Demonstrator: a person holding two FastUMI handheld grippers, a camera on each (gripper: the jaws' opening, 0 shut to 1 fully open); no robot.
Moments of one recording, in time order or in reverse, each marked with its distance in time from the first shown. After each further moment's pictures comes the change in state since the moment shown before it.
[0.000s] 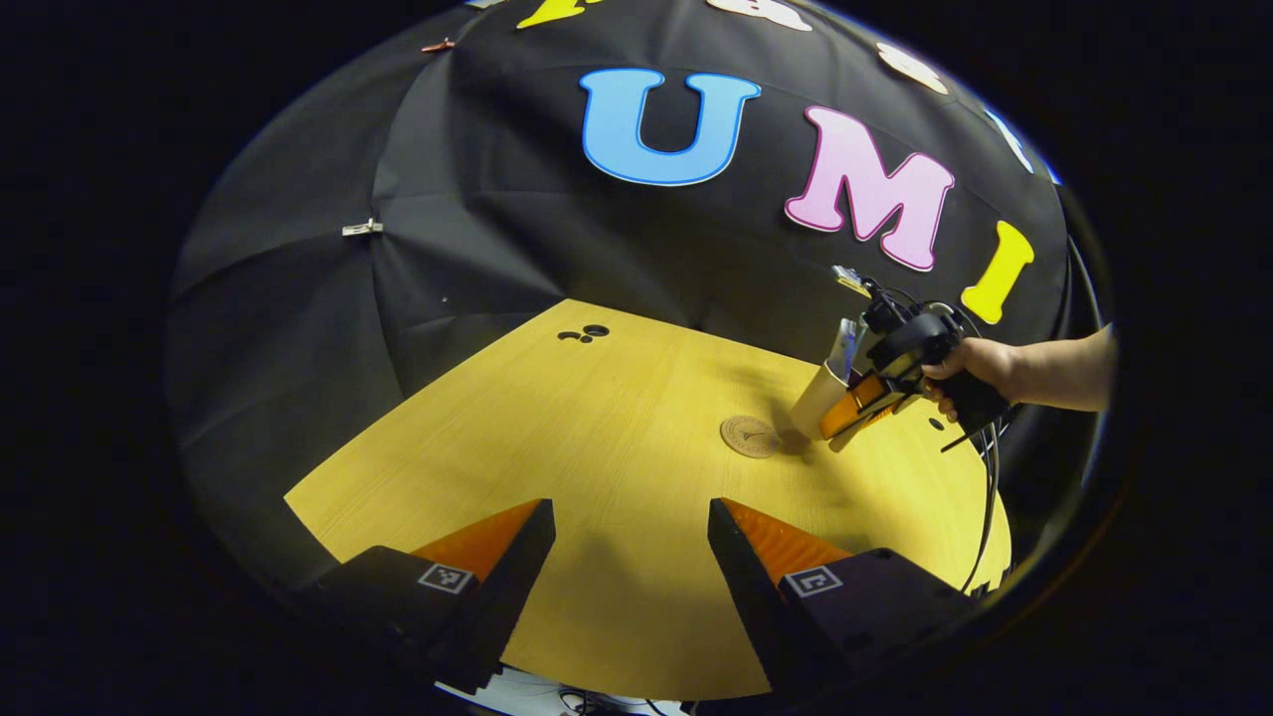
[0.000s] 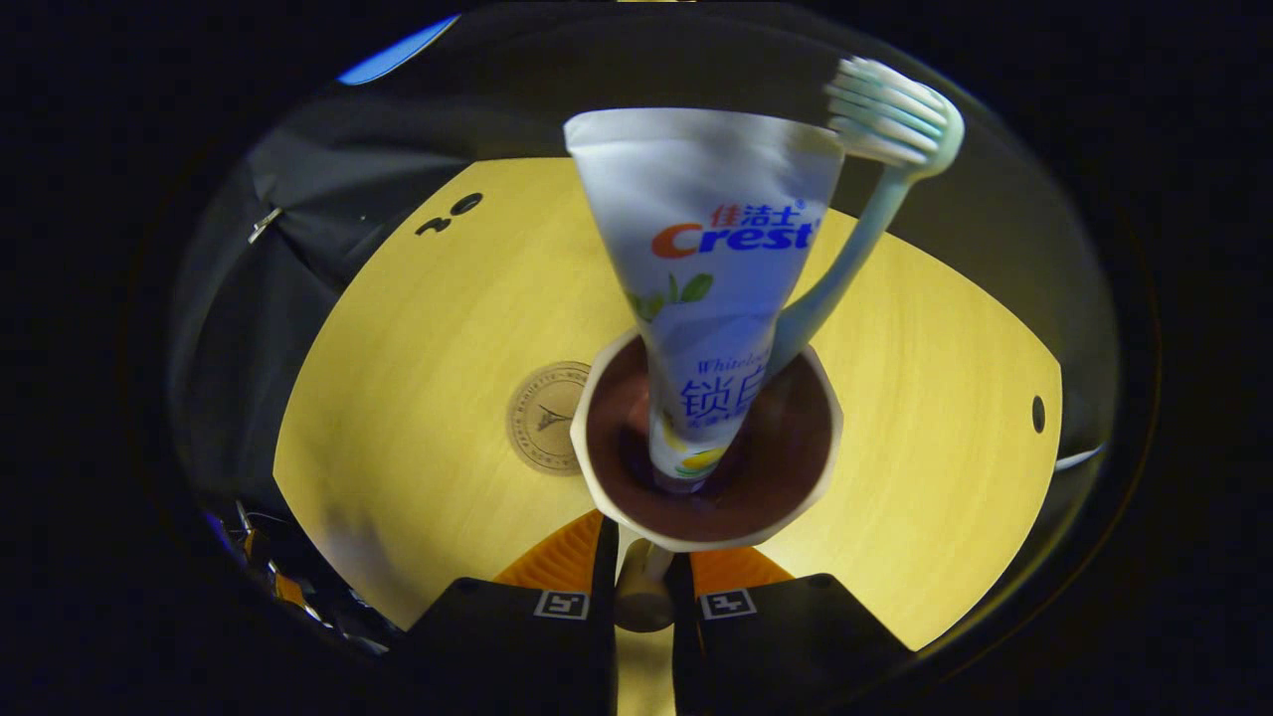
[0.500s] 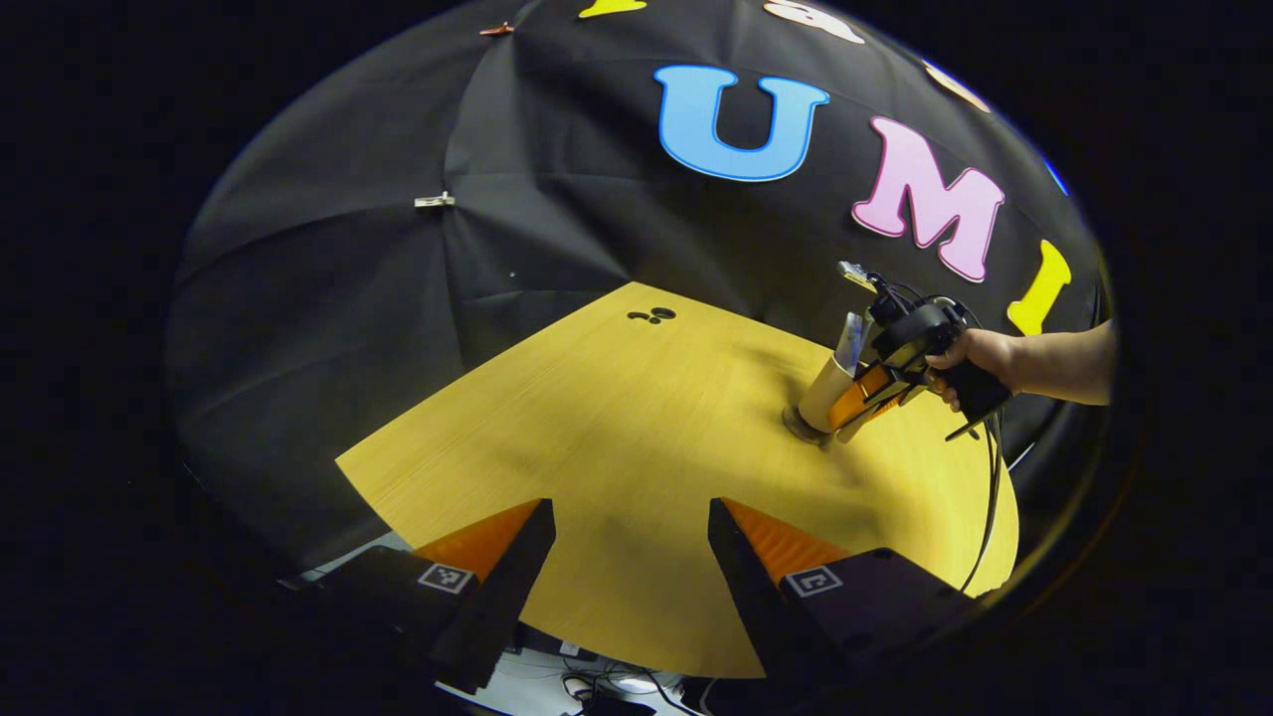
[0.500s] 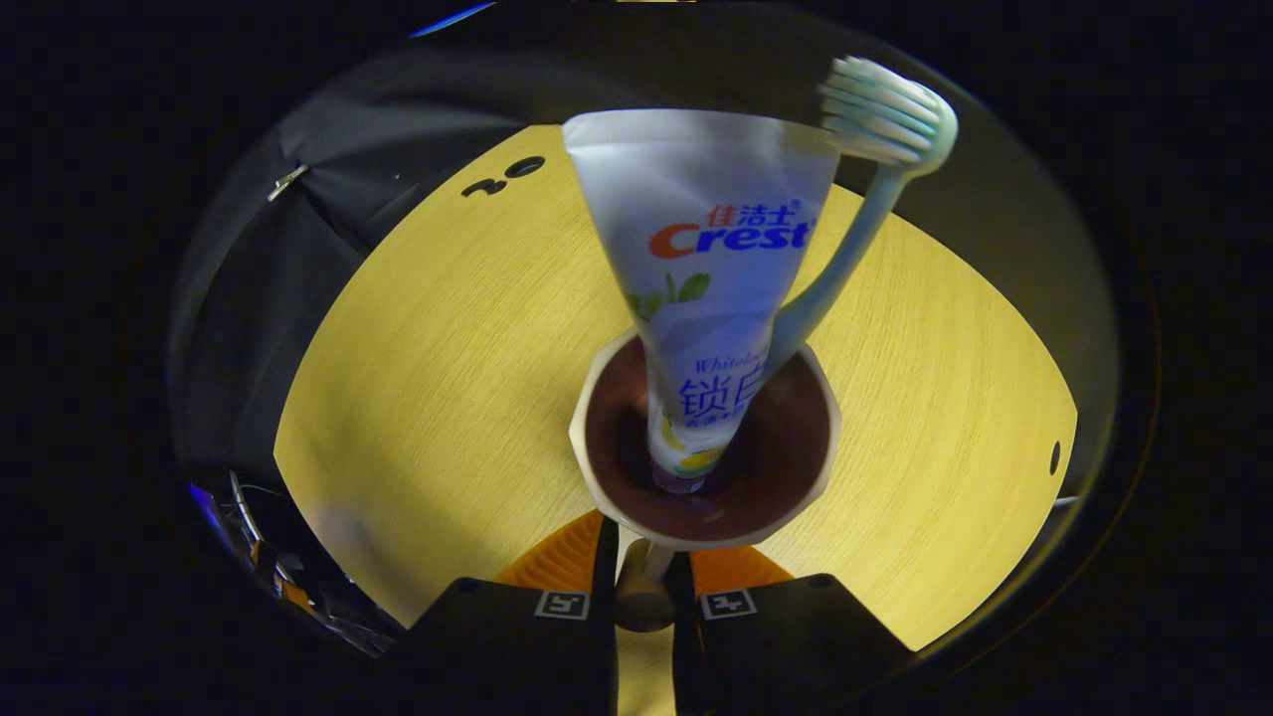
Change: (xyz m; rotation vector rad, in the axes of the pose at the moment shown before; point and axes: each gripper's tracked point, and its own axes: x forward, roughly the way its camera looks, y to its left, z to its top) left arm -0.026 0.059 -0.022 -0.086 0.032 0.132; right arm 0.041 0.064 0.006 -0.098 0.076 0.027
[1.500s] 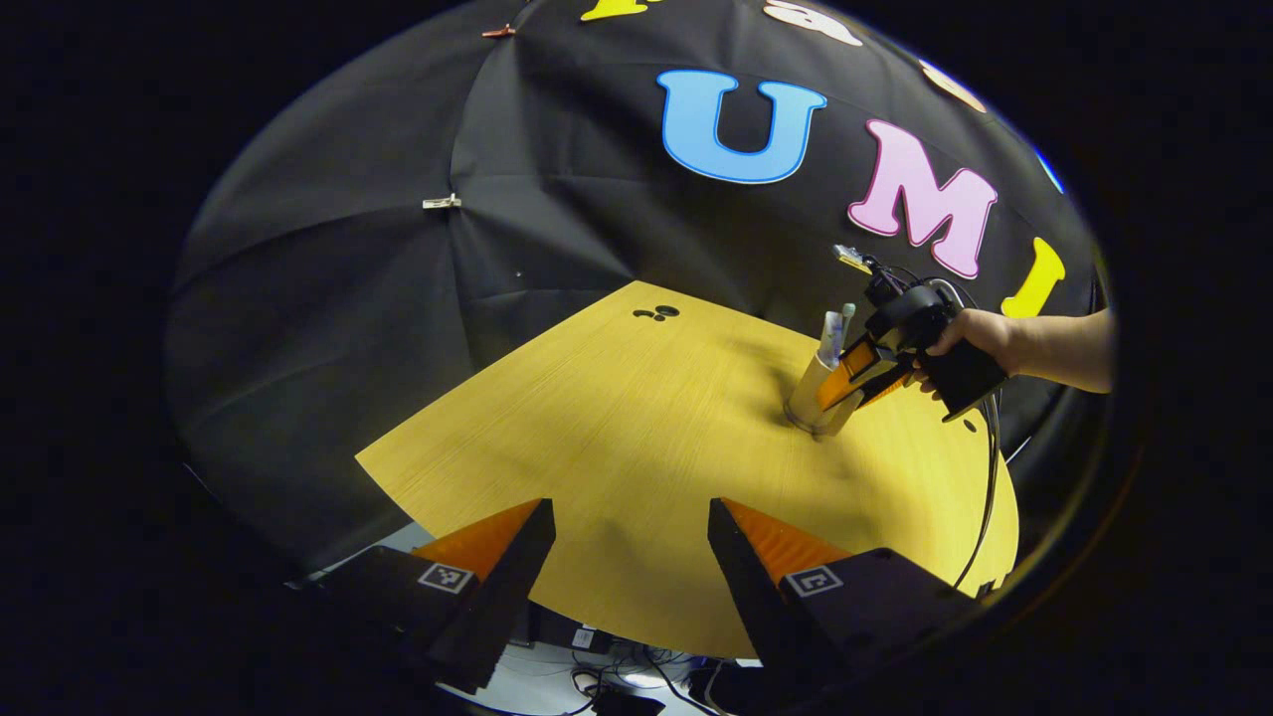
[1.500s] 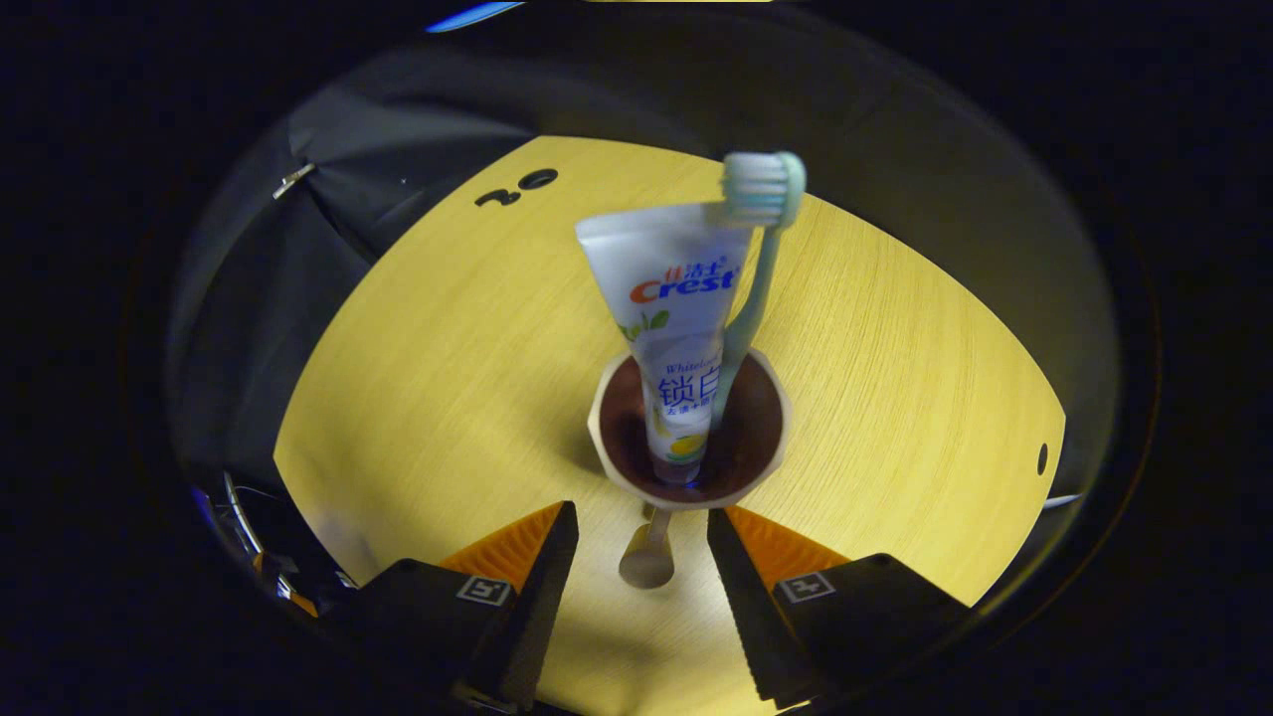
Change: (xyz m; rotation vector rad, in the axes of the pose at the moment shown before) left arm -0.026 0.005 -0.002 0.025 -0.007 -0.032; right arm -0.036 0.014 0.008 0.022 -0.064 -0.020
